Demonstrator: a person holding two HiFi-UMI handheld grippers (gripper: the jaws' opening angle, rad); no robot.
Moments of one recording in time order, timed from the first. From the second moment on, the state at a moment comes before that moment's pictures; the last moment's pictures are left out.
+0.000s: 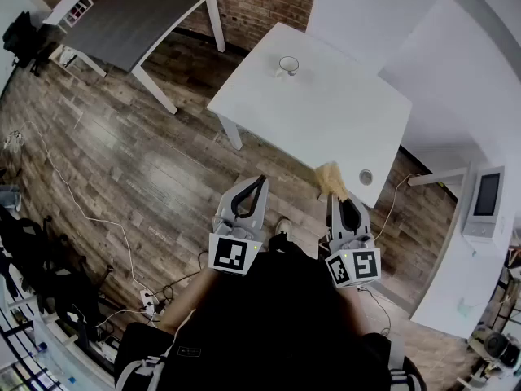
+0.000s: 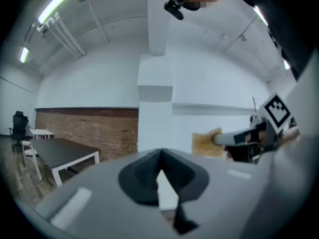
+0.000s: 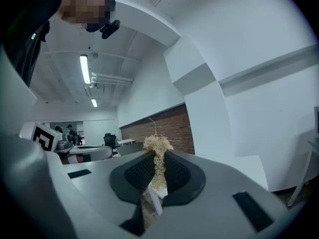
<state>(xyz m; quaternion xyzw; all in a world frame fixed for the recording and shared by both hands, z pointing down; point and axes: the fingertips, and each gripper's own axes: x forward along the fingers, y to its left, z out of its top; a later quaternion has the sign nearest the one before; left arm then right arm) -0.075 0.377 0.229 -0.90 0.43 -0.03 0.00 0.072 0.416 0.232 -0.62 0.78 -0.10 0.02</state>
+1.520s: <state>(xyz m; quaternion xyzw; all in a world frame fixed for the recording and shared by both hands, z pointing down) -0.022 0.330 0.239 -0.86 0.50 -0.05 -0.01 0.139 0.351 0.230 -0.57 0.82 -0.09 0.04</state>
